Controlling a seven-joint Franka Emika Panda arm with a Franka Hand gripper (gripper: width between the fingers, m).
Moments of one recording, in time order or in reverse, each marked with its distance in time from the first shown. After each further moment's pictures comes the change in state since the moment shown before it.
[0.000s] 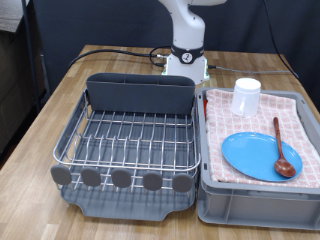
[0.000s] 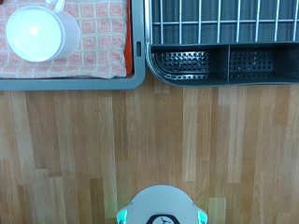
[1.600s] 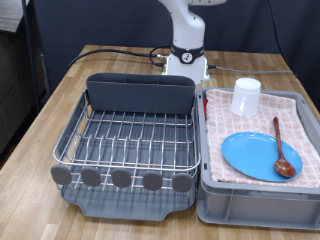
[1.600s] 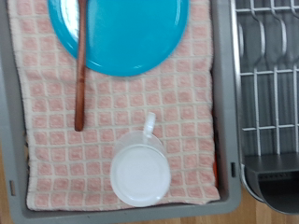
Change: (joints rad) arm 0.023 0.333 0.280 0.086 0.013 0.382 0.334
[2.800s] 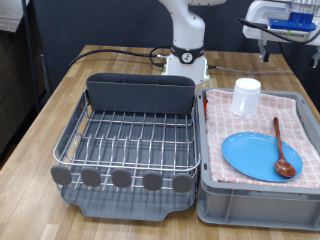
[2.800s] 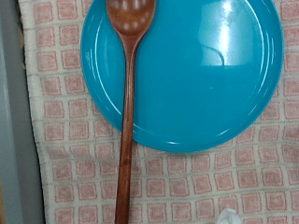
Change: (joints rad) arm -0.008 0.312 0.086 -0.027 -0.124 0.375 0.197
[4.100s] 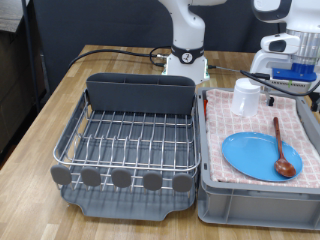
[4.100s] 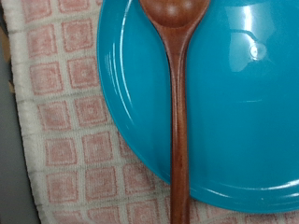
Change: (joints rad) arm 0.004 0.243 0.018 -0.022 -0.185 0.271 0.256
